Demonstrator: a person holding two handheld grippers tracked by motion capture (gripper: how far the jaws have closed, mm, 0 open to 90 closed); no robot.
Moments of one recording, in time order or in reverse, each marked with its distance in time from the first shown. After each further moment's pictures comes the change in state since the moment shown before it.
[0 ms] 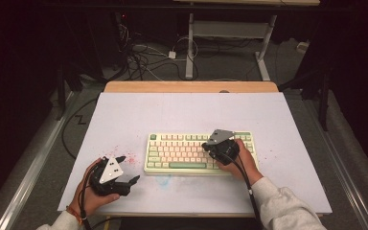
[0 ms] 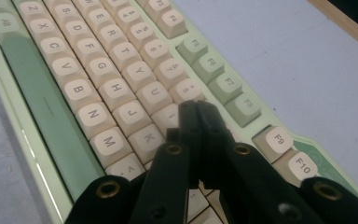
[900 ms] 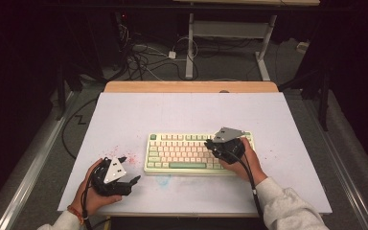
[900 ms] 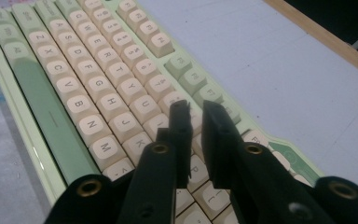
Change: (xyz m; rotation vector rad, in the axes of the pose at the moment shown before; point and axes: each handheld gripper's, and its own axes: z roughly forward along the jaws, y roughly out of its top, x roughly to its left) left arm -0.002 0.001 0.005 0.046 0.019 -0.003; right arm -0.007 -0.002 -0.017 -0.086 -0.006 0.040
